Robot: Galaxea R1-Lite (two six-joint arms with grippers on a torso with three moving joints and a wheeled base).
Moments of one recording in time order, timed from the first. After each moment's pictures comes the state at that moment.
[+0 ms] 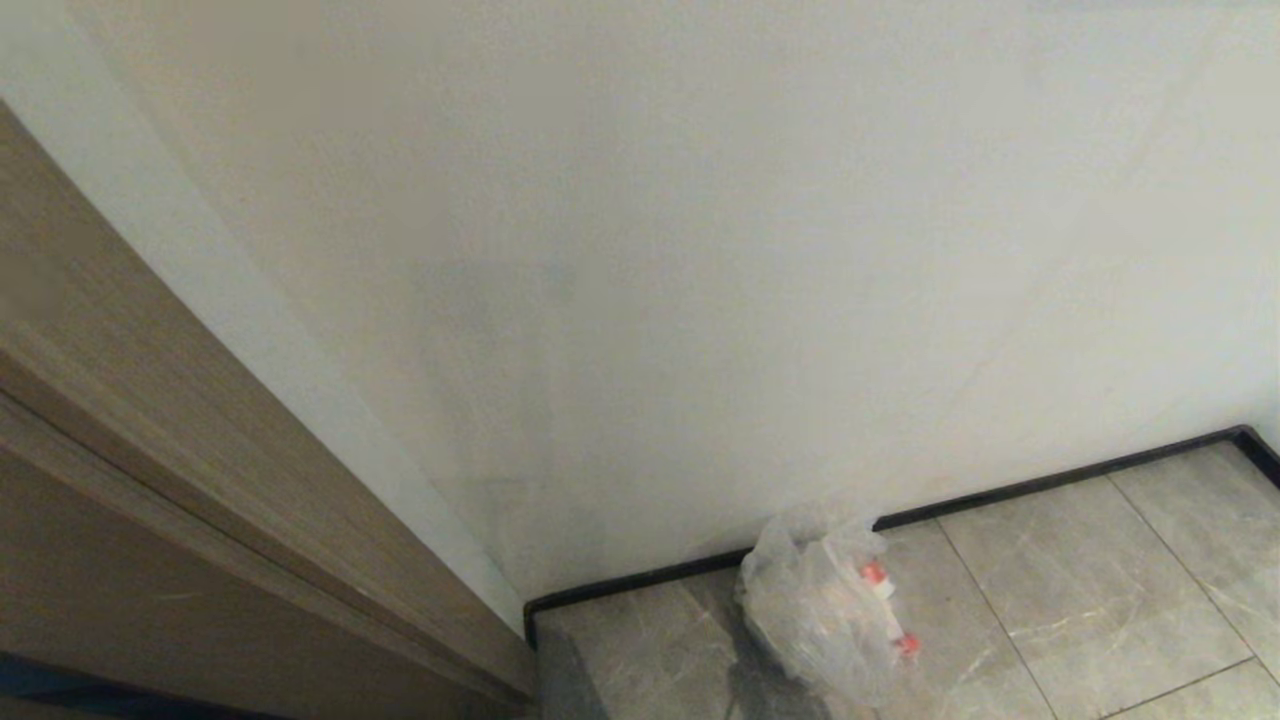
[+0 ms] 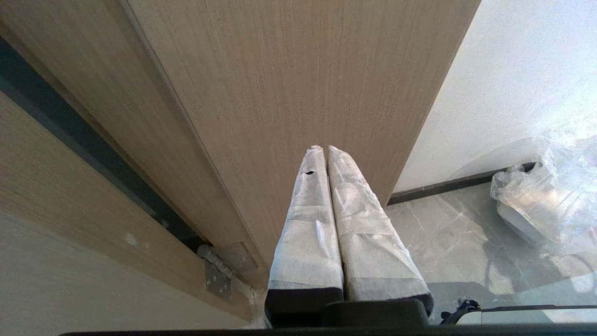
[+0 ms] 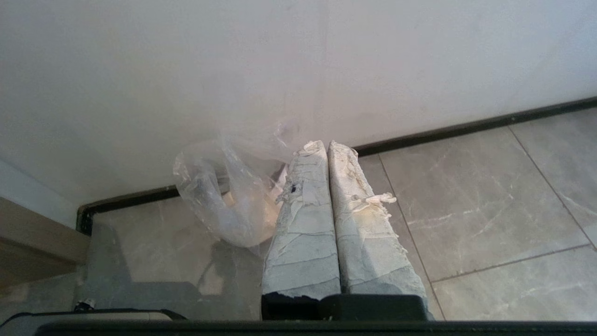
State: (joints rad) left arm 0.00 0.00 0.00 0.00 0.00 0.01; right arm 0.00 0.00 -0.01 0.01 -0.02 0.00
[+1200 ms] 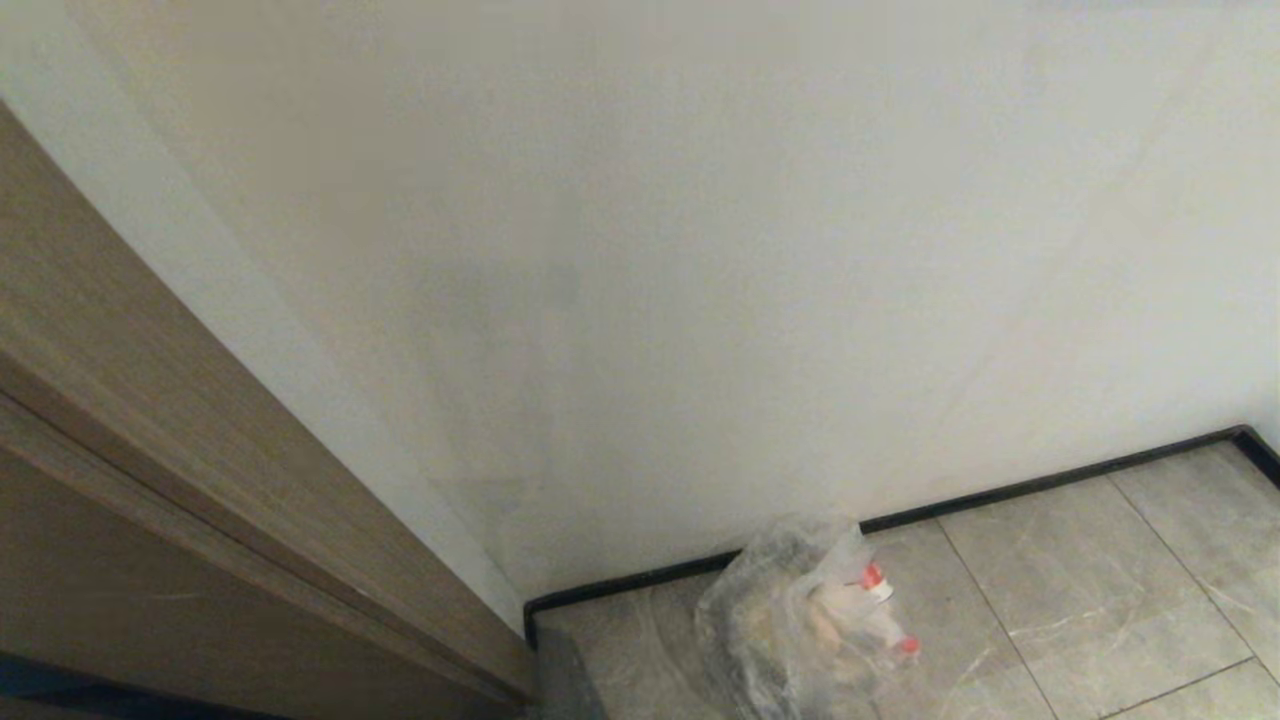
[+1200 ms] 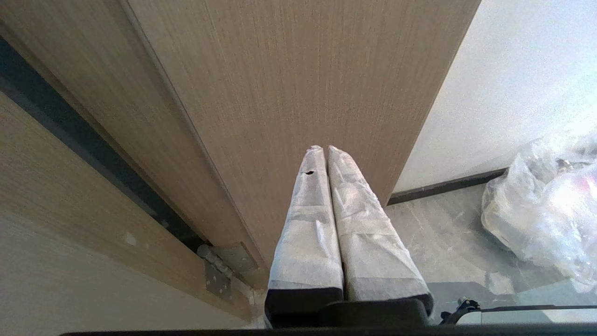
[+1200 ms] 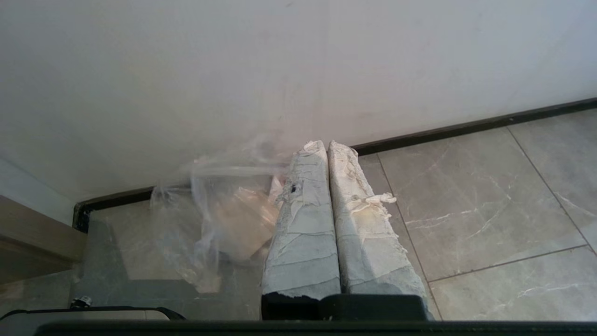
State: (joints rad) left arm 0.00 0.00 0.00 0.00 0.00 0.00; right arm 0.00 0.00 0.00 0.00 -0.02 0.00
